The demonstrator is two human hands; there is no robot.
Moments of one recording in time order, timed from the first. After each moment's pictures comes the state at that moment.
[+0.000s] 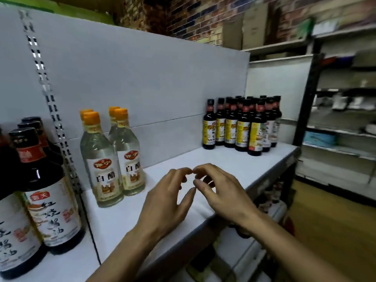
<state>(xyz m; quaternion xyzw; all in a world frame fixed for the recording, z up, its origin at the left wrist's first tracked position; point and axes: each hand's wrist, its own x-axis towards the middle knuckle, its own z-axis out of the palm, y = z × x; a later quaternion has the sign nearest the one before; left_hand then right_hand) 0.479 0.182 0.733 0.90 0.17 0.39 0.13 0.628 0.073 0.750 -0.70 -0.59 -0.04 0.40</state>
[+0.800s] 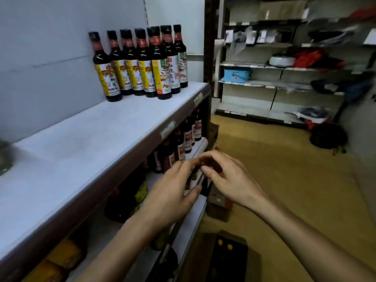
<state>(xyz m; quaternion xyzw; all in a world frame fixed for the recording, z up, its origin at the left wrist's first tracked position) 0.611 0.007 0.663 0.96 0.00 0.14 0.23 0.726 -0.150 0.661 -0.83 -0.41 0.01 0.38</state>
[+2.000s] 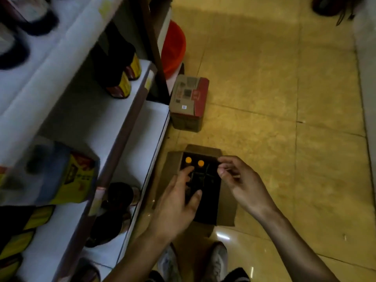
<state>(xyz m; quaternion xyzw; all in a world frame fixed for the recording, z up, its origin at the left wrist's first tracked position) 0.726 -0.107 0.178 0.88 0.13 -0.12 0.44 0.809 -0.292 0.184 -0.86 -0.03 0.23 0.45</state>
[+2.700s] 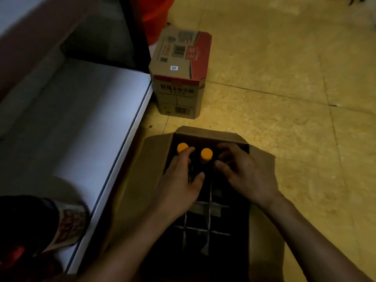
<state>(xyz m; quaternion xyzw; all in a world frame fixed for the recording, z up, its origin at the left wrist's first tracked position) 0.807 -0.098 -0.176 0.86 0.12 -0.10 0.48 0.872 -0.273 -0.163 -0.92 -0.11 0.18 0.34</state>
